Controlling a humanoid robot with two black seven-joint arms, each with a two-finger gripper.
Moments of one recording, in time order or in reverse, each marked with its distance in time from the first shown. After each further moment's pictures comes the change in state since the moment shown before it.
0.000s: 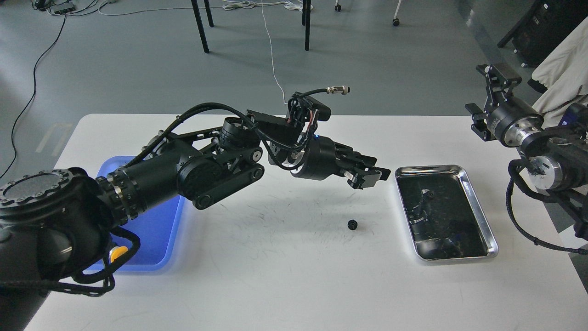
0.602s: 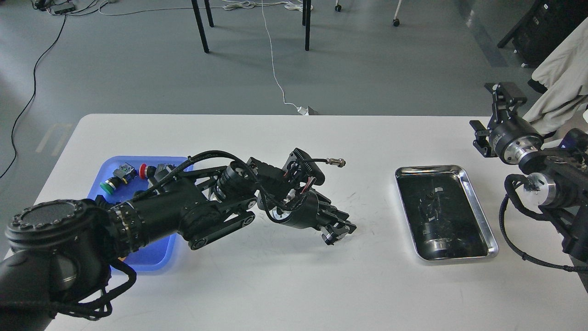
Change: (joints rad) left arm 0.171 -0.089 0.090 0.001 0.356 0.003 0.000; right arm -0.163 0.075 0.175 -0.105 0.000 -0.012 0.011
